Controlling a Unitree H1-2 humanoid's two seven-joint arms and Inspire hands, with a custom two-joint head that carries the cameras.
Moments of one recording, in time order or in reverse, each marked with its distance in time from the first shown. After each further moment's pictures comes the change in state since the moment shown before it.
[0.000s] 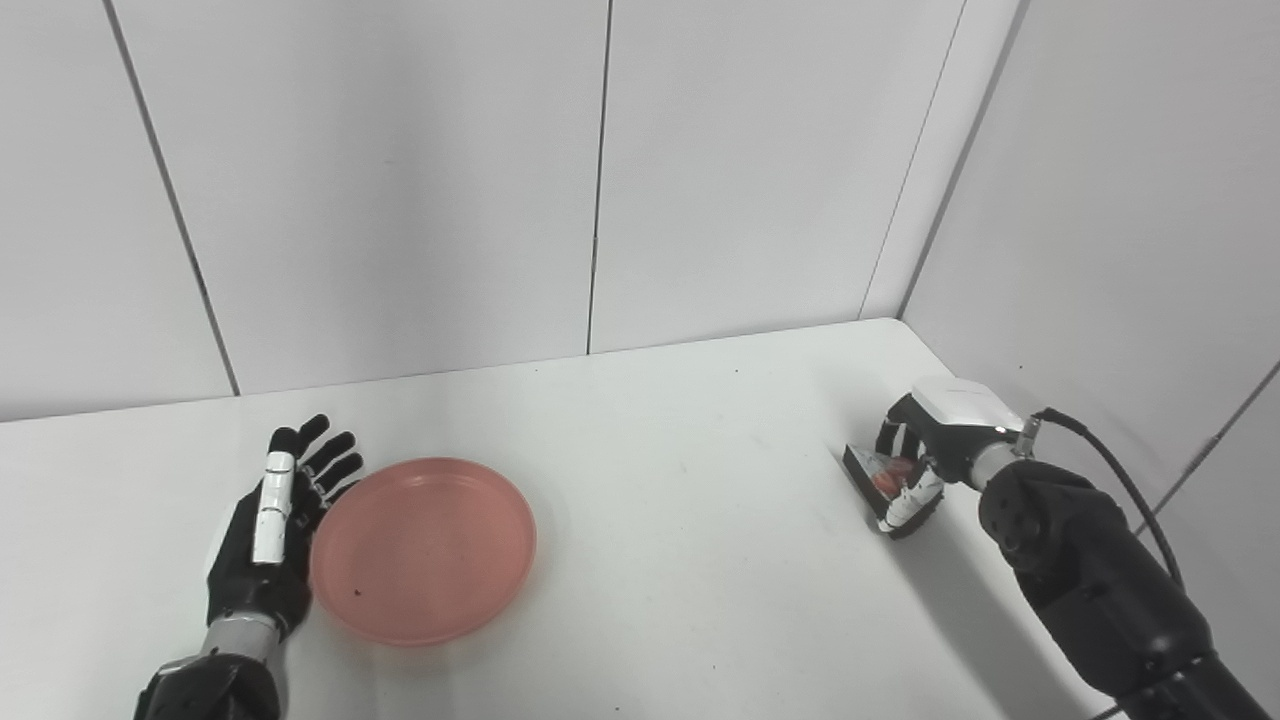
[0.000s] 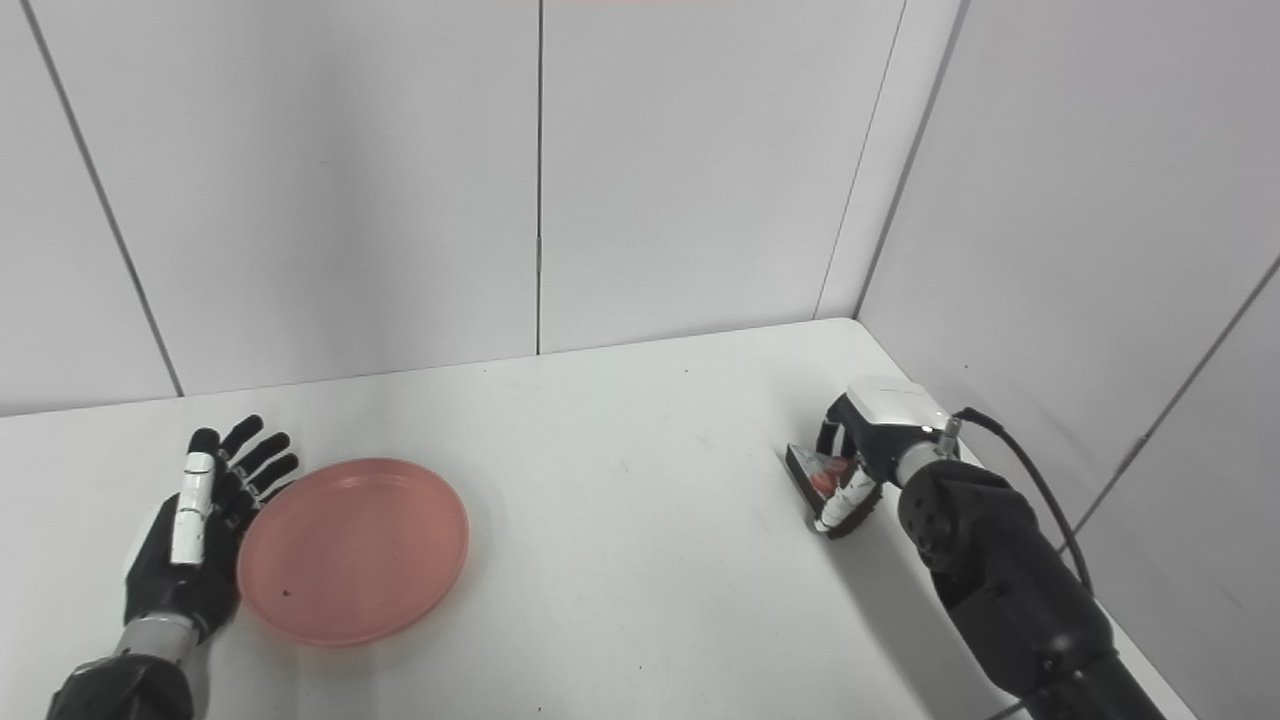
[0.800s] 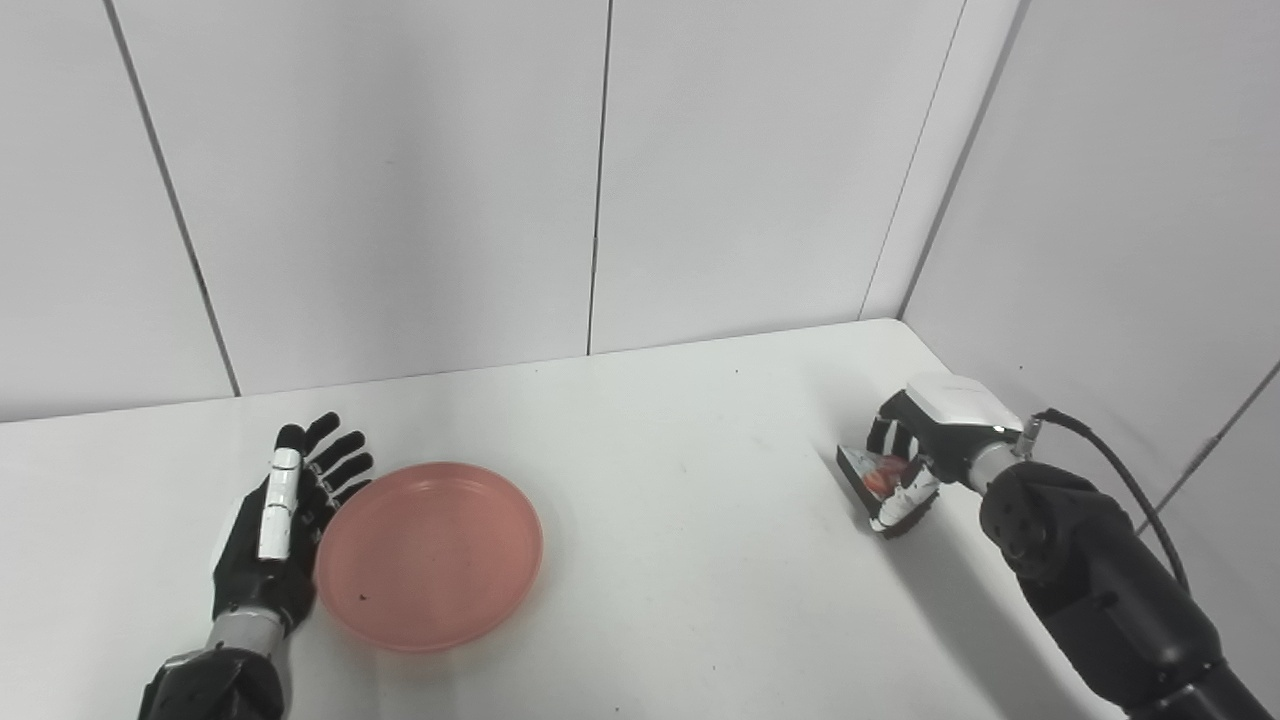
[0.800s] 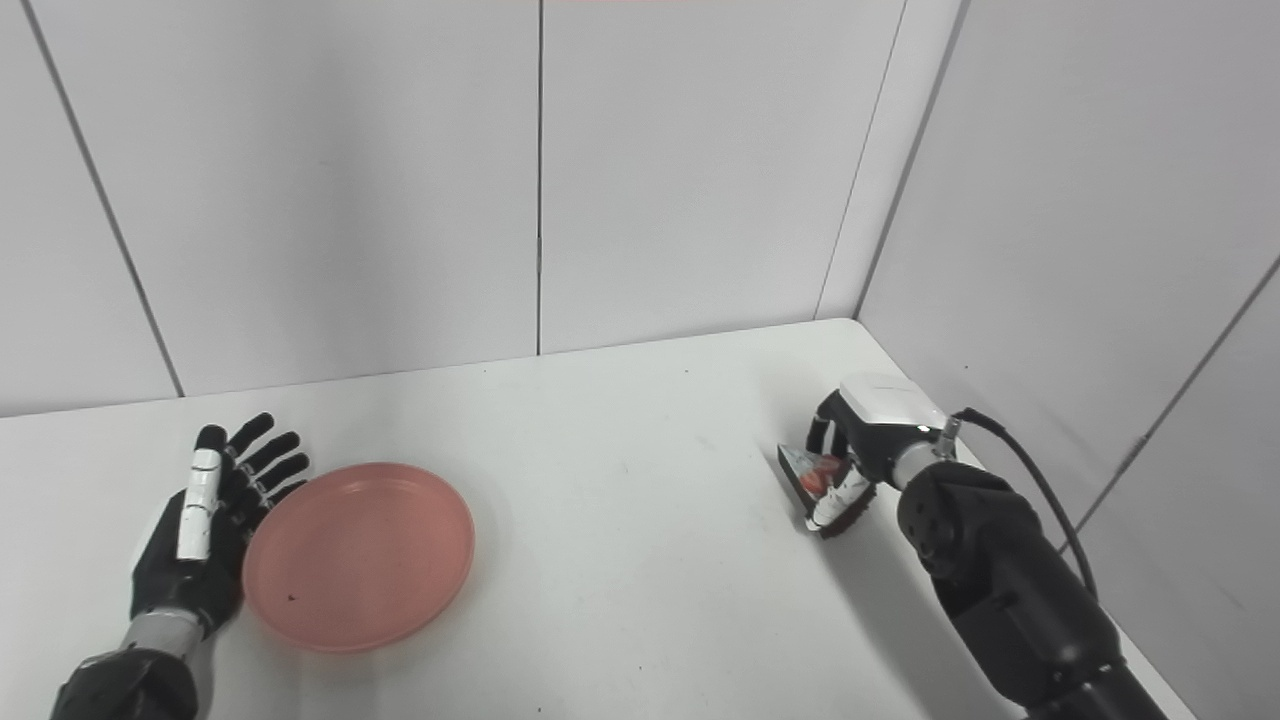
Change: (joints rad) left arm -0.020 -0.001 -0.006 0.041 0.001 -0.032 -0.003; right arm 0.011 -0.017 -0.021 -0.182 0.066 0.000 0.008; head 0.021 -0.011
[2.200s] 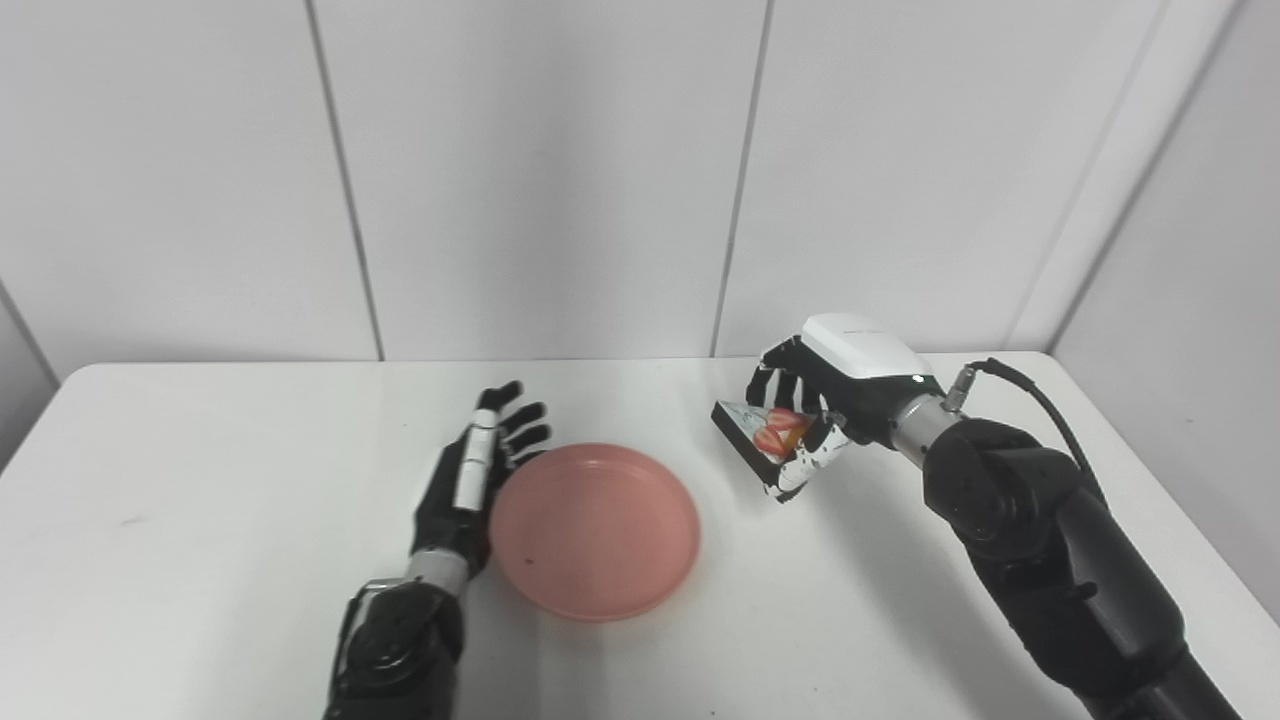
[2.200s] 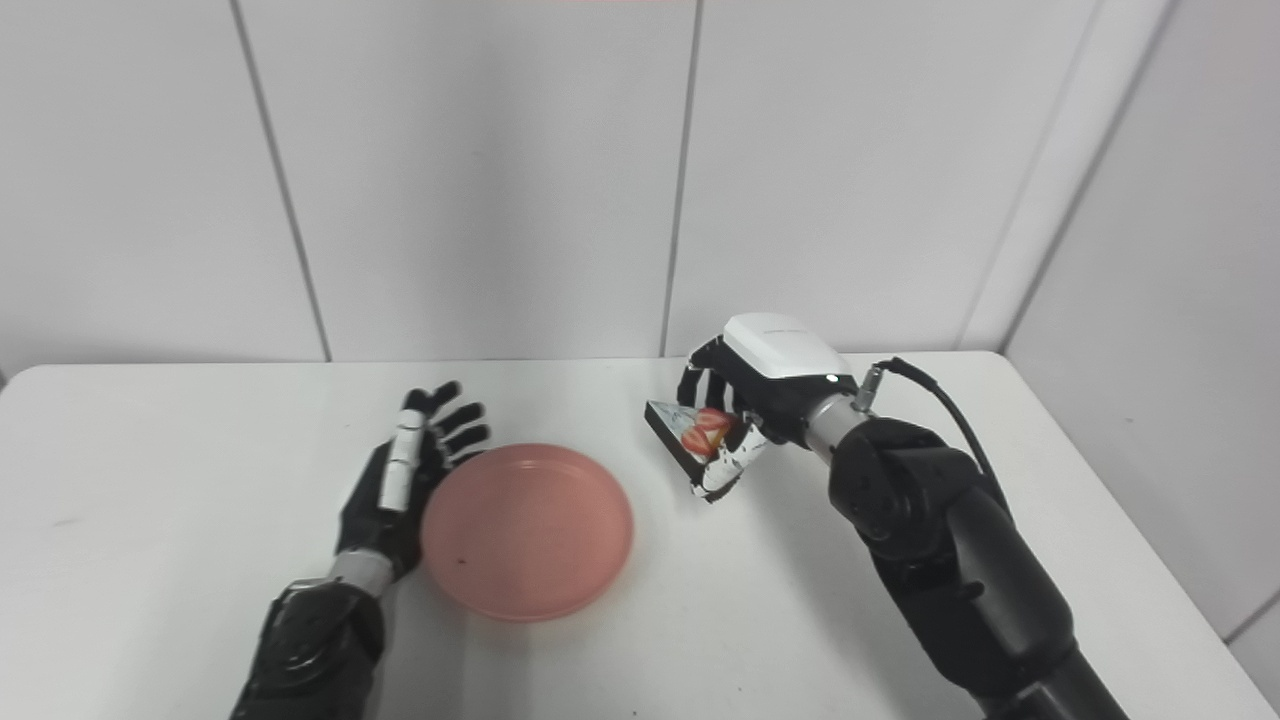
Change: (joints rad) left arm -0.045 -0.088 -0.045 0.098 0.086 -0.082 0.047; right arm -0.312 0.243 0.249 -0.032 0.006 -0.094 0.106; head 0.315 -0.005
